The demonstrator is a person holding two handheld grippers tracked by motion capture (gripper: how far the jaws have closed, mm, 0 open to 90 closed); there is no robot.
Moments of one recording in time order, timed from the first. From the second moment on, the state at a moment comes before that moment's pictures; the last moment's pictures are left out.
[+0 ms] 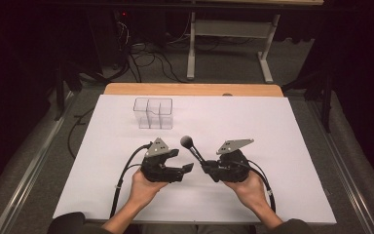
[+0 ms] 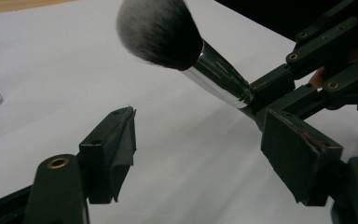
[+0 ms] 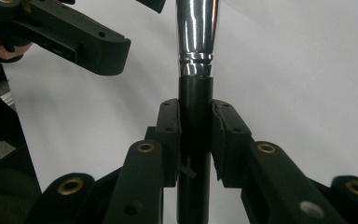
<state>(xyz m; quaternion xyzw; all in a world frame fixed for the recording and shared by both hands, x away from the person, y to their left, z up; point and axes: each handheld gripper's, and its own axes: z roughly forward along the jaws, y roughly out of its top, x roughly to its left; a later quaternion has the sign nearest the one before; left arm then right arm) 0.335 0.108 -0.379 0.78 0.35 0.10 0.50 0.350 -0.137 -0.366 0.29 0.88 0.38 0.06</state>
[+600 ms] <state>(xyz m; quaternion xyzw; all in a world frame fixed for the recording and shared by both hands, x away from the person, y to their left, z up) 0.338 0.109 -0.380 0.77 0.37 0.08 0.51 0.346 -0.125 -0.366 0.28 0.88 0.38 0.07</state>
